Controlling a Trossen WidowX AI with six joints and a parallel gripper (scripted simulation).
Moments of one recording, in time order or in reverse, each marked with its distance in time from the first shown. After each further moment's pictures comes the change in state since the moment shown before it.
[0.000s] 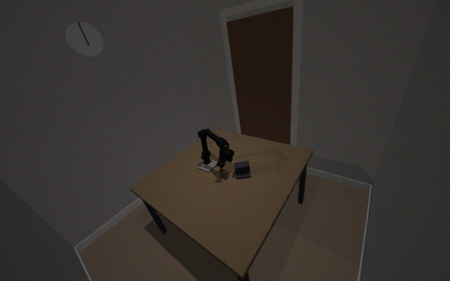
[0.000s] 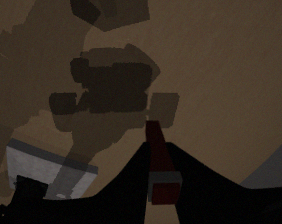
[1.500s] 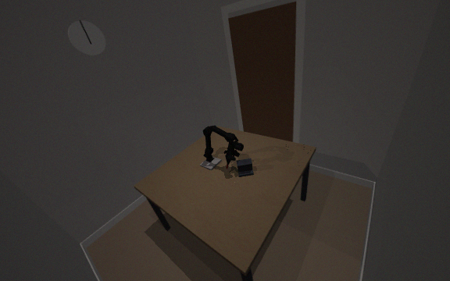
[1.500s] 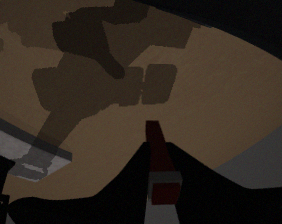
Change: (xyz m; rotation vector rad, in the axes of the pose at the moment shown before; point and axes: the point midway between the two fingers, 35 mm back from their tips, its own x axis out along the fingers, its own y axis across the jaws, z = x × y) arm -0.009 0.029 0.033 -0.352 0.114 -0.179
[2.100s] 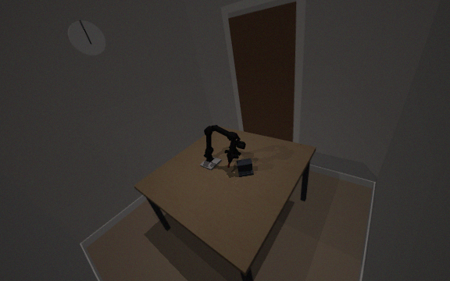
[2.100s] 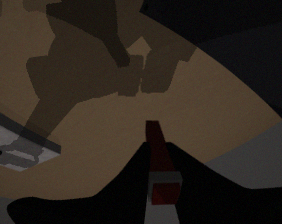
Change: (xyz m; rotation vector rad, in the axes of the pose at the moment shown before) arm -0.008 0.007 0.016 -0.138 0.046 -0.078
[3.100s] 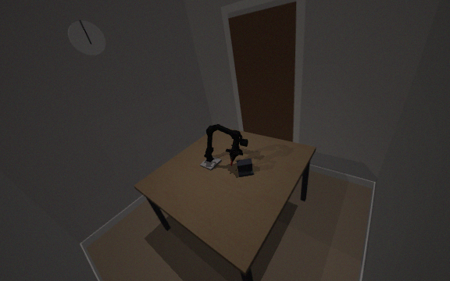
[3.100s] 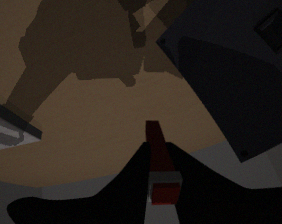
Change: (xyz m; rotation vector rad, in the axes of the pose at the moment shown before) arm -0.019 0.009 0.027 -0.225 0.079 -0.139
